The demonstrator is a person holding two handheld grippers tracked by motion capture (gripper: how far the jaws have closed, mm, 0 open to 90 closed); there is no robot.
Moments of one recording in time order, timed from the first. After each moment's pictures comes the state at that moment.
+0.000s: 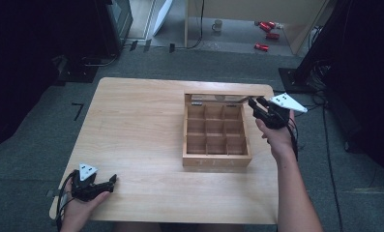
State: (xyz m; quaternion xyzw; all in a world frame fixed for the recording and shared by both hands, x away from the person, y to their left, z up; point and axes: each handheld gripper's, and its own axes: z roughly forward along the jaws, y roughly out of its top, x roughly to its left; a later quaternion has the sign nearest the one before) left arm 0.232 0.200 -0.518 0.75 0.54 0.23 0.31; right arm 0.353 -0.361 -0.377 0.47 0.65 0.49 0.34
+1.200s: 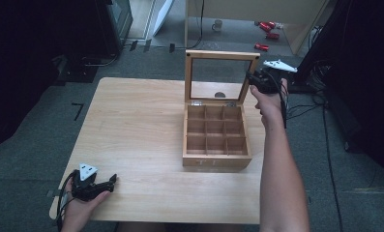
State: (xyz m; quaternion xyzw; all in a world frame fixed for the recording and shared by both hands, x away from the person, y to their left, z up) left arm 0.233 0.199 -0.518 0.75 0.55 0.23 0.30; right arm 0.446 -0.352 -0.339 0.55 0.62 0.45 0.32
